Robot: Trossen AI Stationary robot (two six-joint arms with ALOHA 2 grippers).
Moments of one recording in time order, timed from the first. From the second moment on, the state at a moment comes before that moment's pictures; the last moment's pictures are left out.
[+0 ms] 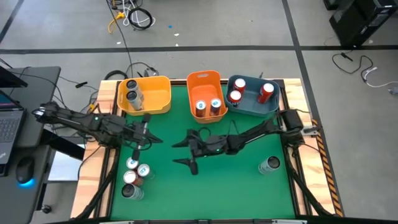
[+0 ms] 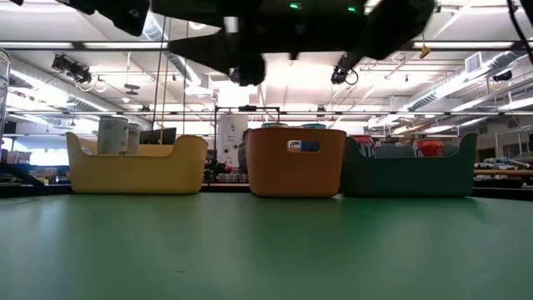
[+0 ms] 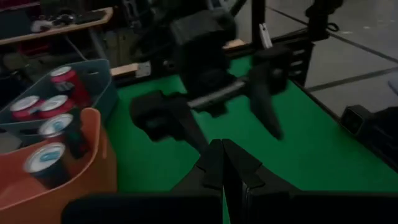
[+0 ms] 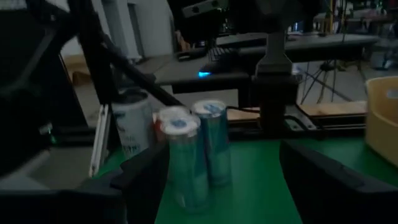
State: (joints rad) left arm -0.26 0.68 0.62 -0.22 -0.09 0.11; right arm 0.19 2.01 1.14 0.82 0.08 0.14
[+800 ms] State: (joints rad) left arm -0.26 0.51 0.62 -0.28 -0.17 0.15; right arm 0.19 2.42 1.85 0.42 0.04 0.22
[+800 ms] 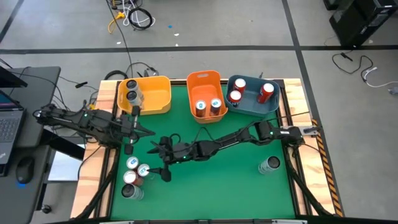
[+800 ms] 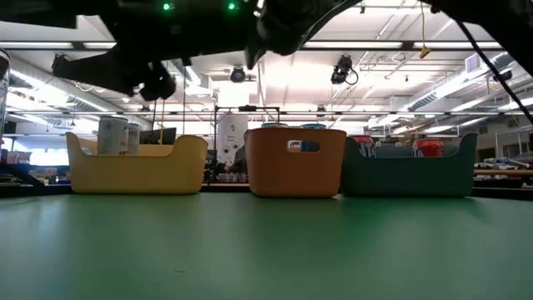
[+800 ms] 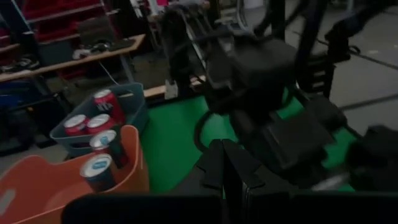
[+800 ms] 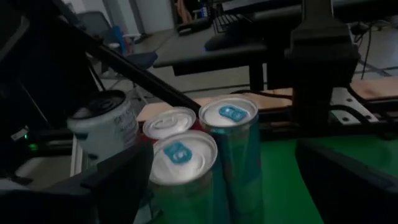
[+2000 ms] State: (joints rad) left arm -0.26 0.48 0.62 -0.33 -0.24 0.15; right arm 0.18 2.60 2.07 0.41 -0.09 0.25
